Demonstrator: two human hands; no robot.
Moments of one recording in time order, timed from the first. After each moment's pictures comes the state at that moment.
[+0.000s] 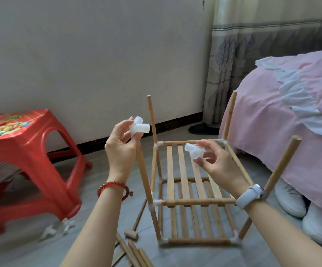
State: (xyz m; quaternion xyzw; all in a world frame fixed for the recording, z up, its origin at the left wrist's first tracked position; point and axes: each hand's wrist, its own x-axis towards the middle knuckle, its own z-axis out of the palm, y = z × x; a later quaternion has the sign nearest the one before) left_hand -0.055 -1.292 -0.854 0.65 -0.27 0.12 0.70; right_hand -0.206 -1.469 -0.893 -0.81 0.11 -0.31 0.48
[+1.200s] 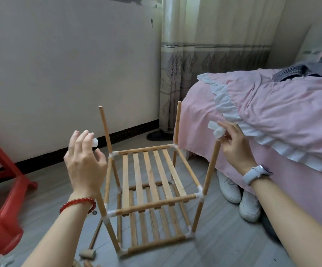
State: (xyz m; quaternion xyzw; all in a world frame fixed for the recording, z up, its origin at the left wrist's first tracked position) left_hand -0.065 -1.319 -0.875 0.79 -0.32 0.35 0.39; right_hand -0.310 -1.586 -0.845 -0.83 0.22 -0.49 0.14
